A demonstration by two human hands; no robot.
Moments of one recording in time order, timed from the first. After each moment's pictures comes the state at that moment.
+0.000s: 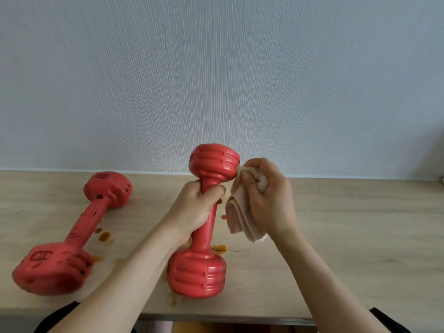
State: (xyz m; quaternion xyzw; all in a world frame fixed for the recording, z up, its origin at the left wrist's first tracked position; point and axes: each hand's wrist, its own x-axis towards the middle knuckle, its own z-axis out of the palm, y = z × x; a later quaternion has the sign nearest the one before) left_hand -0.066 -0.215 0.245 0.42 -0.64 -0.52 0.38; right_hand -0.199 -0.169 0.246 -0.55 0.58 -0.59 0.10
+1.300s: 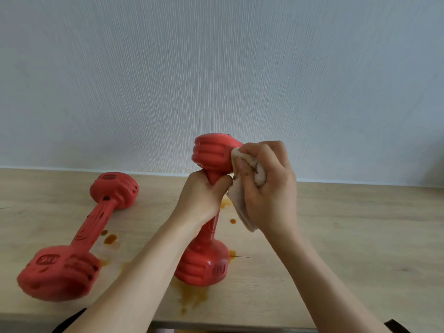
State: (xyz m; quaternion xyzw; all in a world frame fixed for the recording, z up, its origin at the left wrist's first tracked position) left_hand -0.067 -0.231 0.255 0.43 -0.68 -0.41 0.43; right_hand -0.173 -0.184 0.262 -0.59 0.52 -0.62 -0.06
